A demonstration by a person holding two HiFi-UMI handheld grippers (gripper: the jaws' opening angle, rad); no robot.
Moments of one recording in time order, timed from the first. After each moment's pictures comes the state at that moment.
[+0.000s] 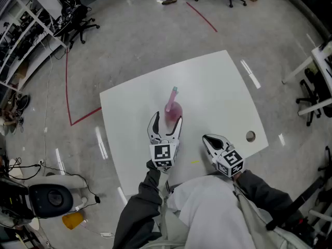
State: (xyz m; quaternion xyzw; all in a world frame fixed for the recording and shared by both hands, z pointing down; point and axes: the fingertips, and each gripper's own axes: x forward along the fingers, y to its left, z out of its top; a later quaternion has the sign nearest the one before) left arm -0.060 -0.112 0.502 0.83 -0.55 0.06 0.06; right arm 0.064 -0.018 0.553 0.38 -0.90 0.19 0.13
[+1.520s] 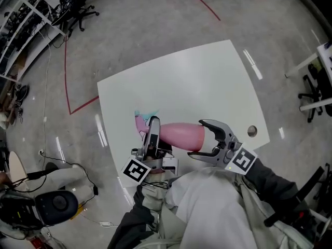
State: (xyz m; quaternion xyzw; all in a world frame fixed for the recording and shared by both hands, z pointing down) left arm -0.114 -0.073 0.379 0.69 -0.42 -0.40 0.43; right arm -0.001 -0.007 0.374 0.16 -0.99 0.04 -0.04
